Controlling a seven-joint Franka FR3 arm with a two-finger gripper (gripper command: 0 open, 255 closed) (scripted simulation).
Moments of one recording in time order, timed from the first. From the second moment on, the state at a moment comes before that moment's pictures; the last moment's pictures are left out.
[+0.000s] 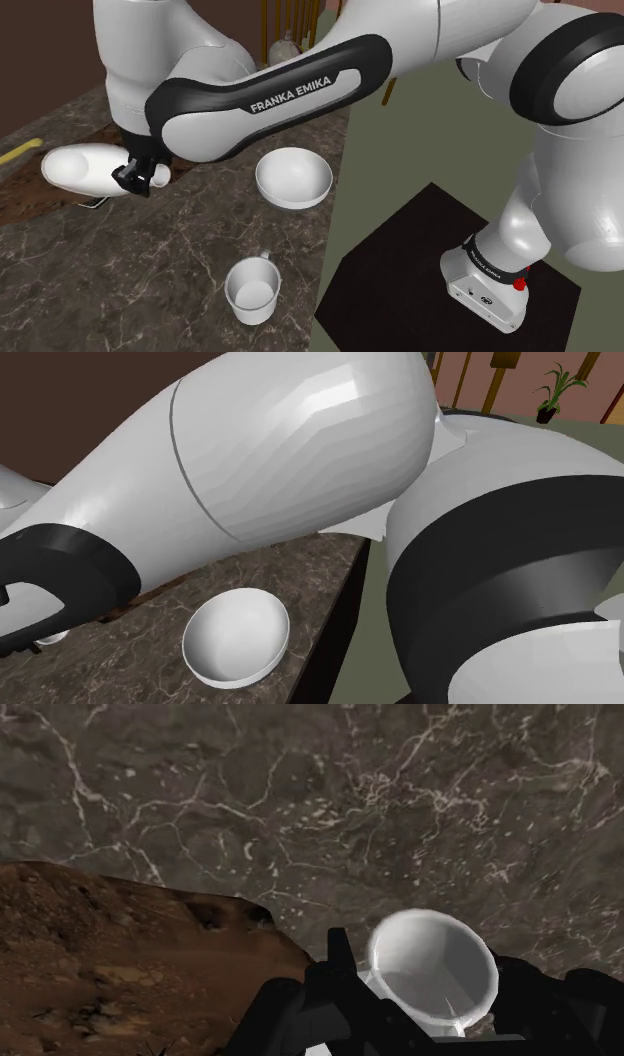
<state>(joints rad) 0.64 0.60 0.21 -1.40 -0.18 2.27 0.30</state>
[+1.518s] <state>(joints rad) 0.64 0.66 0.20 -1.46 -0.20 2.38 0.31</state>
